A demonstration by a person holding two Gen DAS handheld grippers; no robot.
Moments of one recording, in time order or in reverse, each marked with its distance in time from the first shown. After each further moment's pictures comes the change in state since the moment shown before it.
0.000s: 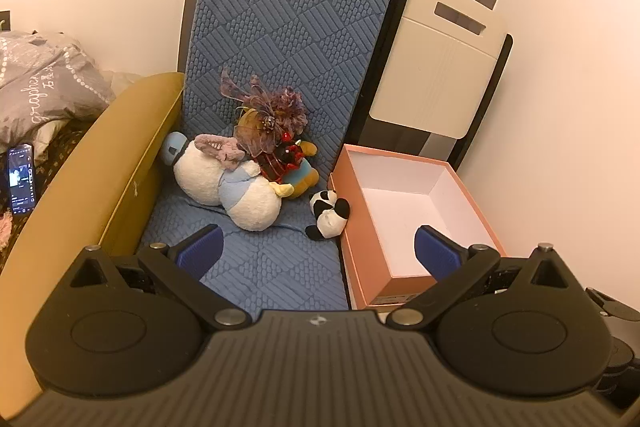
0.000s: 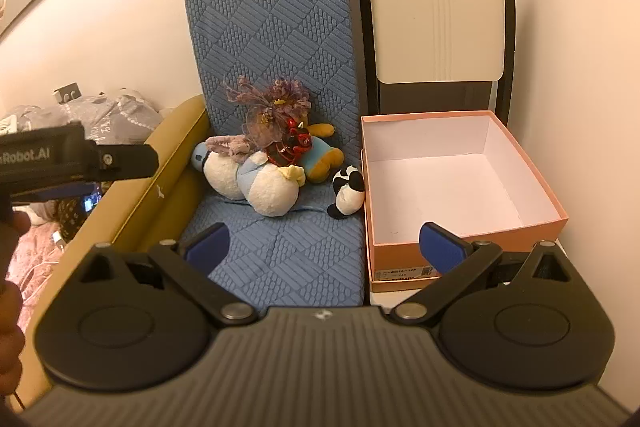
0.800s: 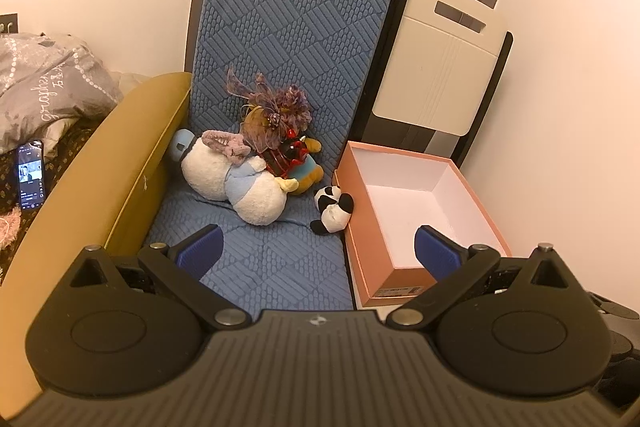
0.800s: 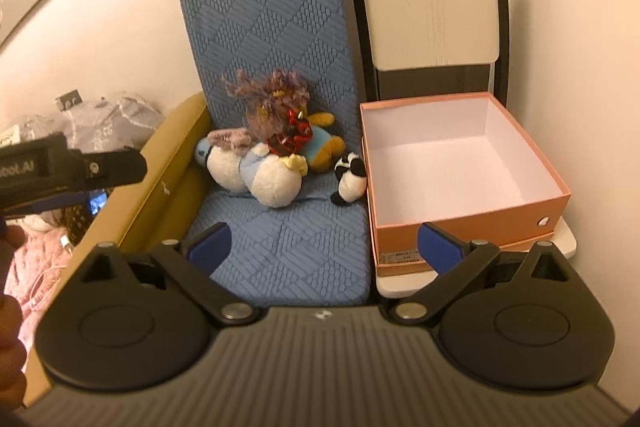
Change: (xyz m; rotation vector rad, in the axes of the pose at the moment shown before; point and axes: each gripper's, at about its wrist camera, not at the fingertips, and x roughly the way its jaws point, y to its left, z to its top) left arm -0.013 -0.003 -0.021 0.011 -0.016 0.025; right arm -0.008 -0.008 -0.014 0.048 0.000 0.016
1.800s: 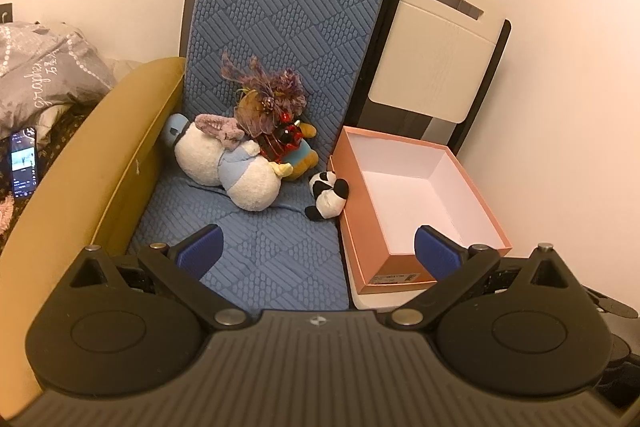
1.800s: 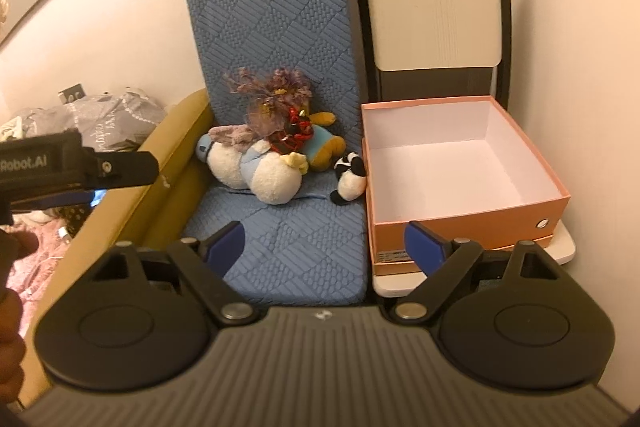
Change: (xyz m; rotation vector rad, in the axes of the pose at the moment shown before) left arm 0.013 -0.003 -0.011 -0.004 0.043 -0.019; right arm 0.002 0.000 -0.006 -0.026 0.004 -0.001
